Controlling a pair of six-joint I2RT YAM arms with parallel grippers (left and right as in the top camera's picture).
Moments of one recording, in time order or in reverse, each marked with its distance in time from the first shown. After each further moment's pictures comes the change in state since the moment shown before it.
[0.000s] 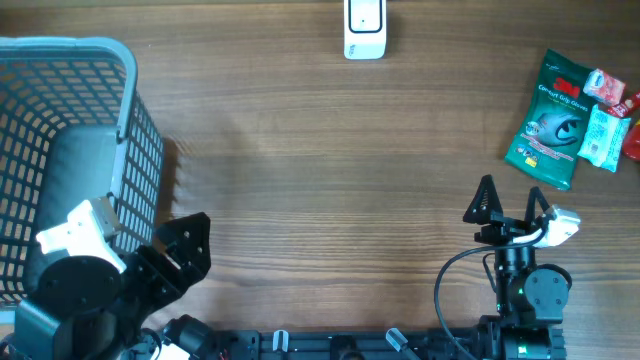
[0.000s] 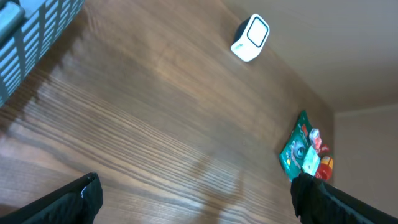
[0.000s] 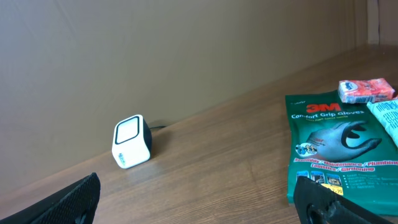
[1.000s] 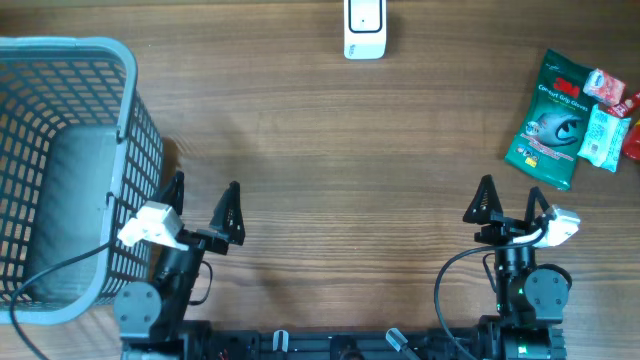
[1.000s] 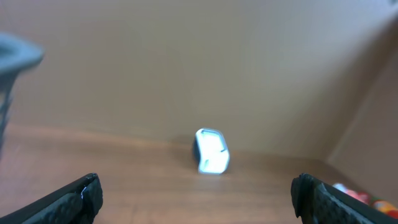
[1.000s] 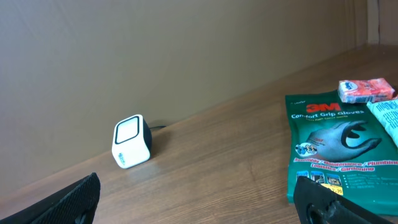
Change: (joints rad) left arm 0.491 -0.603 -1.283 1.485 0.403 0.662; right arm 0.000 0.000 0.000 0.000 0.000 0.000
